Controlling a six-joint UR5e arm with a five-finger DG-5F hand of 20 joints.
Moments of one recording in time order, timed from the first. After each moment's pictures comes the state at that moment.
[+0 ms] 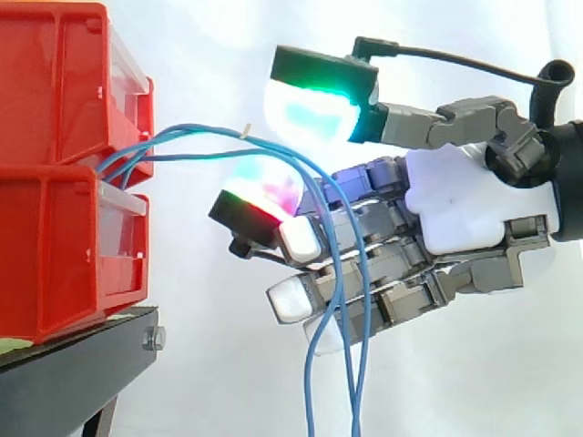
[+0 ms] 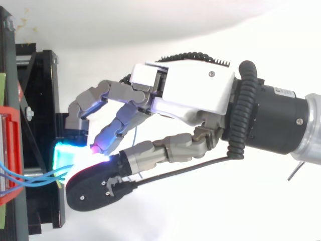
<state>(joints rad) 0.21 -2.32 -1.00 -3.11 -1.16 0.05</state>
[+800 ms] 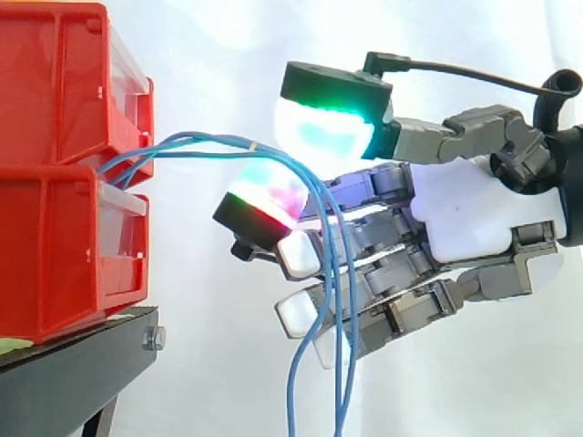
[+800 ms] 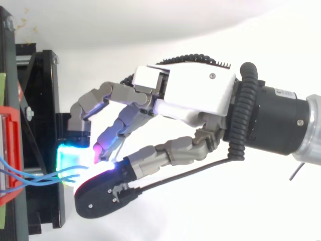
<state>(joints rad) 0.21 -2.32 -1.00 -3.13 -1.17 0.05</state>
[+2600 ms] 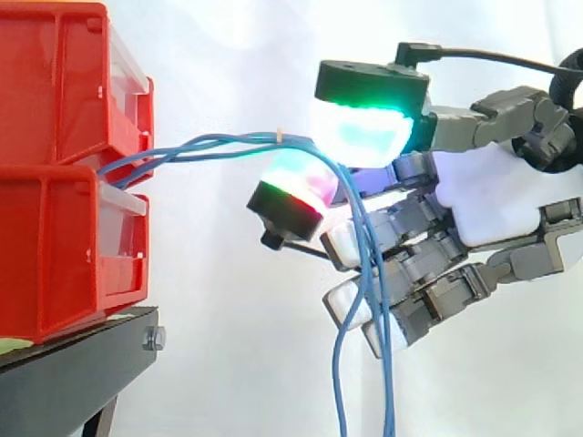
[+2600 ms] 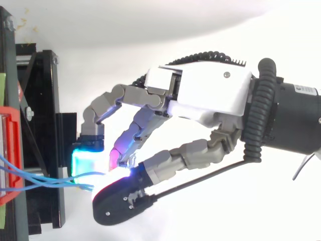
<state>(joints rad) 0.20 -2.29 -0.98 -3.24 -1.20 0.05</state>
